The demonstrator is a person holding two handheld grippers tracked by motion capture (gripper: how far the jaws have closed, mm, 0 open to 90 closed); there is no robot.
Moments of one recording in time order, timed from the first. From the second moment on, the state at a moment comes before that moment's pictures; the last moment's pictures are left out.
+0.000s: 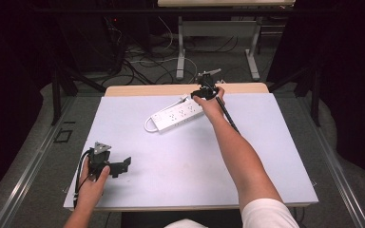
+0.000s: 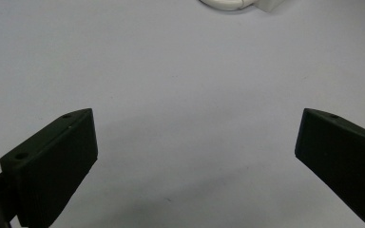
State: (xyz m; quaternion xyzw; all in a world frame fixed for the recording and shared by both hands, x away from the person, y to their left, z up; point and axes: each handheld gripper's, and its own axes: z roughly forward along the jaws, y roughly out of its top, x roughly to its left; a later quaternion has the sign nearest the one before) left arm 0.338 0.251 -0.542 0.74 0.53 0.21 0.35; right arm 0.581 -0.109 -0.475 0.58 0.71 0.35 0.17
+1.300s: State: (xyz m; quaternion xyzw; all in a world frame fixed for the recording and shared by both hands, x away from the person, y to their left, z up) left arm 0.337 0.250 -0.542 0.75 0.53 0.20 0.34; right arm 0.597 -0.091 -0.513 0.55 0.73 0.37 0.16
